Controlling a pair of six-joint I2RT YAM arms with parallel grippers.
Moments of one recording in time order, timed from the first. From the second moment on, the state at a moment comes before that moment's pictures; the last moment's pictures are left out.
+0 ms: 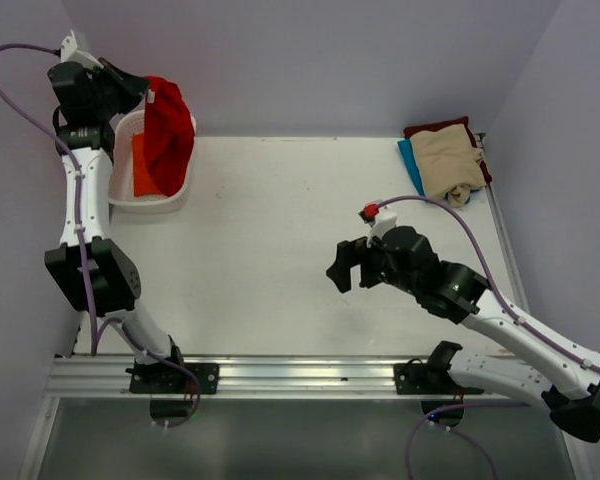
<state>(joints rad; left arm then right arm) 0.26 1.80 1.86 -0.17 0.35 -0.61 0.87 0.91 0.93 -0.57 0.12 0.43</state>
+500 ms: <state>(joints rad) 0.02 1.55 1.87 -0.20 0.88 -0.77 0.87 0.82 0.78 -0.41 0.33 0.53</state>
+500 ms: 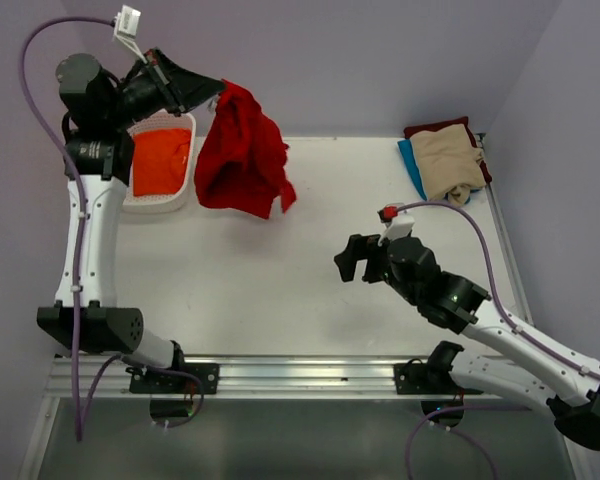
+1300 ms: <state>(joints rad) -0.04 1.26 1.68 -0.01 0.96 -0.94 0.87 1.08 0.80 -0.19 0.21 0.51</state>
